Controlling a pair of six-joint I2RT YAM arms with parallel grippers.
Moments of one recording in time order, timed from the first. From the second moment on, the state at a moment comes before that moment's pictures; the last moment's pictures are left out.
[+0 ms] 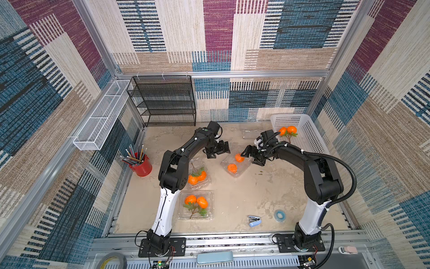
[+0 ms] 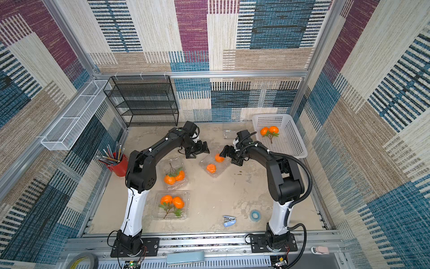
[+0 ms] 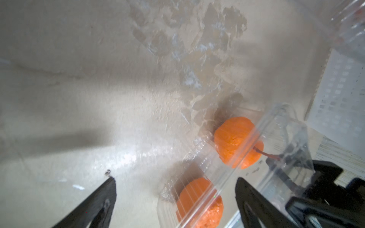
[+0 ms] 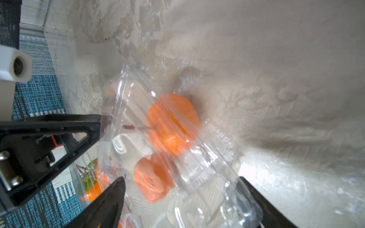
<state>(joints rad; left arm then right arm) -0.46 2.27 1.96 -0.89 0.35 -0.58 0.25 1.86 1.27 -0.46 -0.50 0.62</state>
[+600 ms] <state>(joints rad) -0.43 2.16 1.83 -0.85 0.53 -0.62 0.24 1.62 0.88 -0.06 -0.73 0.79</state>
